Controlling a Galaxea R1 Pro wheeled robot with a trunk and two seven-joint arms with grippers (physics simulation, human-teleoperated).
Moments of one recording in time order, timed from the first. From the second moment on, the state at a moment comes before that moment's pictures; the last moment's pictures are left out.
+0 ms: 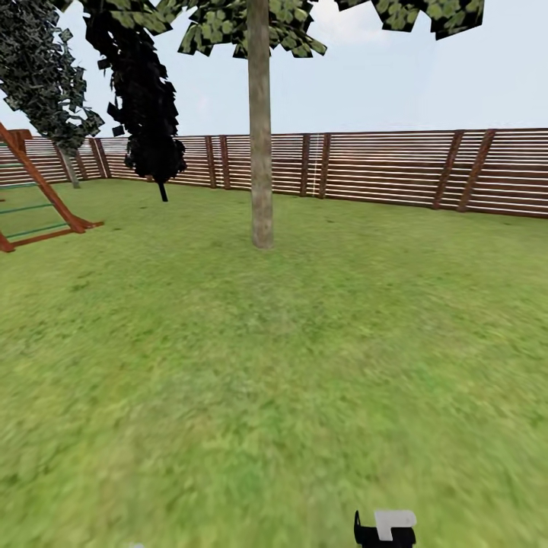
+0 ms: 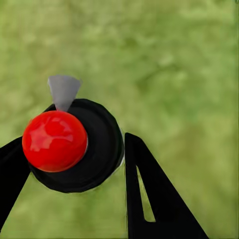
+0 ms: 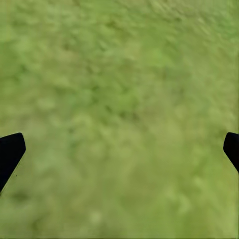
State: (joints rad) left arm -0.33 0.14 -0.24 -0.04 0.39 -0.49 0.03; right arm -0.41 0.05 -0.03 -0.03 0.25 -0.57 -0.38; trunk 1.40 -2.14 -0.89
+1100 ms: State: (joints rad) left arm -0.33 0.14 -0.24 -0.04 0.39 -0.49 0.03; right arm -0.41 0.05 -0.03 -0.03 0.26 -0.57 -0.38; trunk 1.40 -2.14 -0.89
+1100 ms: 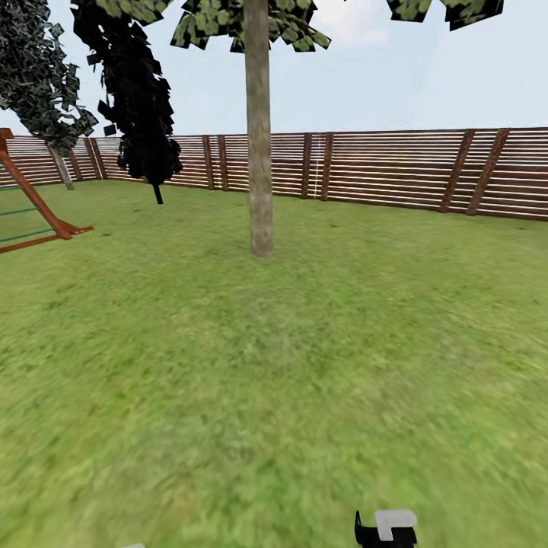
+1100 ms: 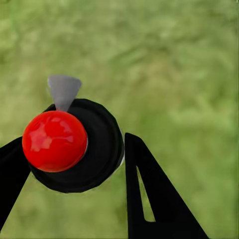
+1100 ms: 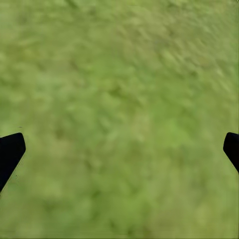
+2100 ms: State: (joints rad) left arm -0.33 0.14 -0.24 -0.04 0.39 -0.49 0.03; right arm -0.41 0.05 -0.03 -0.03 0.26 -0.57 -0.38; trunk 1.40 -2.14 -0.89
